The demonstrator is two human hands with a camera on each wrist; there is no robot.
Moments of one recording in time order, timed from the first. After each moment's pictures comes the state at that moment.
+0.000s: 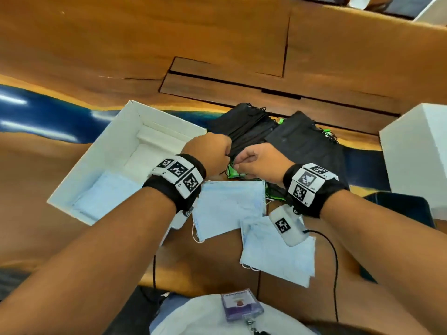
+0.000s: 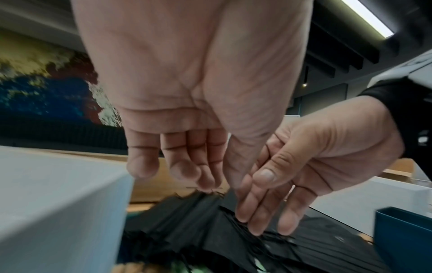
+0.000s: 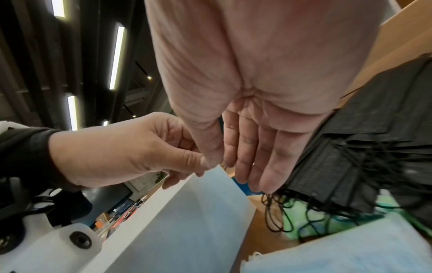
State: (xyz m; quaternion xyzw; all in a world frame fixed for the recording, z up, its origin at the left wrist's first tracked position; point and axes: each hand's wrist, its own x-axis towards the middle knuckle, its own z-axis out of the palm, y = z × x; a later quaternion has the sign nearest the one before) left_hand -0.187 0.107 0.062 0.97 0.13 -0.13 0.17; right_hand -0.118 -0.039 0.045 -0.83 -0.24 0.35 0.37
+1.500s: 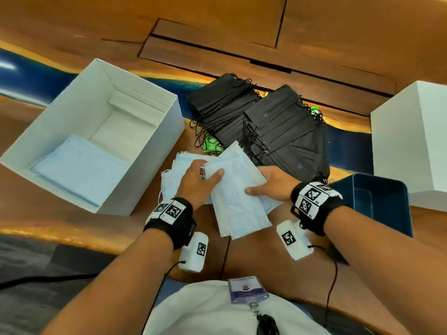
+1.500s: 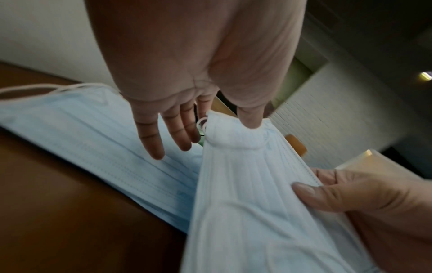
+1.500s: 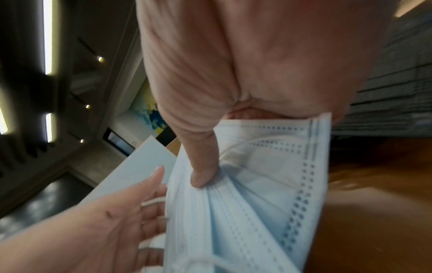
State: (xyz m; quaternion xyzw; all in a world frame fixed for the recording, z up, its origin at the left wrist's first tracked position) left_hand -0.246 0.005 -0.047 0.72 0.39 -0.04 0.57; right_hand -0.113 -0.164 -0.029 -0.78 -0.20 0.49 0.33
